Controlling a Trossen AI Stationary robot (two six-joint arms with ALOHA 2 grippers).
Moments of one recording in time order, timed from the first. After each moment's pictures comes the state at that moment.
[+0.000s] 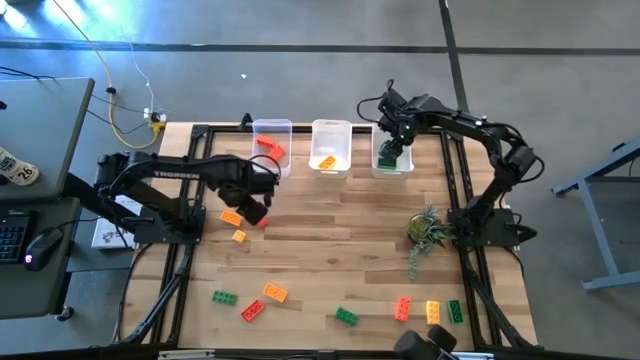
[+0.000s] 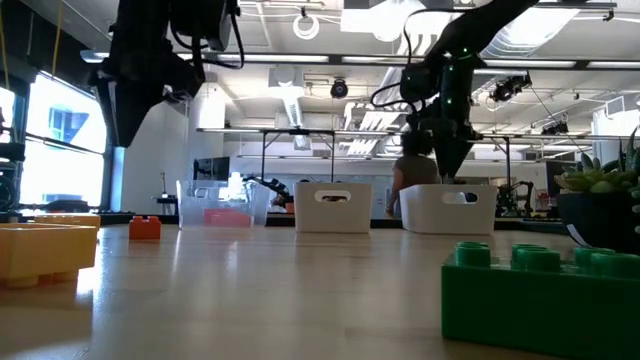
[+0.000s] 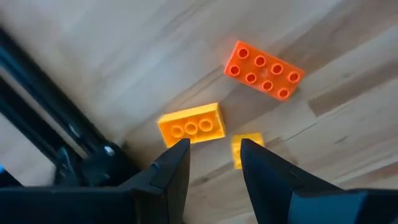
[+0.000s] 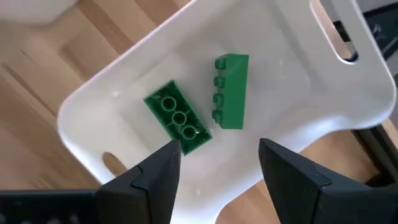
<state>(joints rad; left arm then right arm) 0.24 1.41 1.07 -1.35 -0.08 -0.78 -0.77 1.66 1.31 -1.01 0.05 -0.10</state>
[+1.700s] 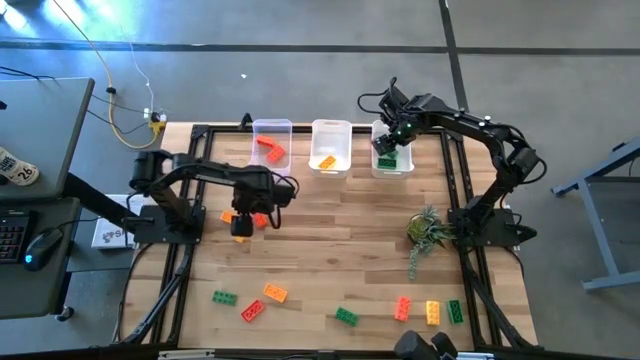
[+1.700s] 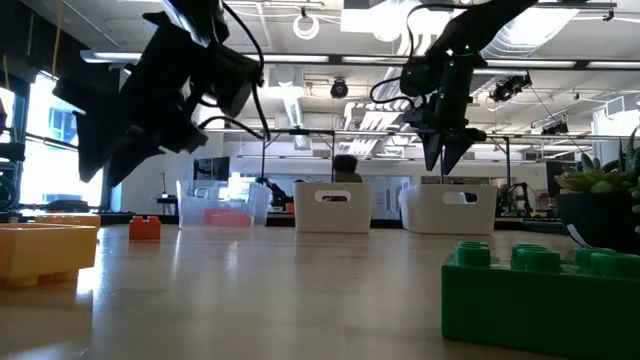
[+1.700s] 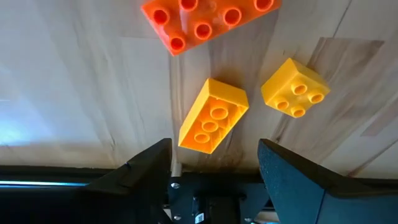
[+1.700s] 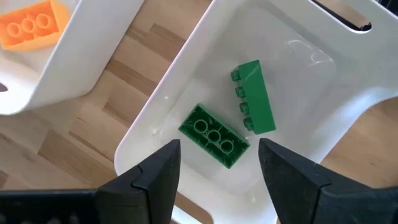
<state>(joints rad) 0.23 1.69 1.07 -1.37 -0.04 0.06 -0.77 1.65 1.31 -0.97 -0.04 0.25</state>
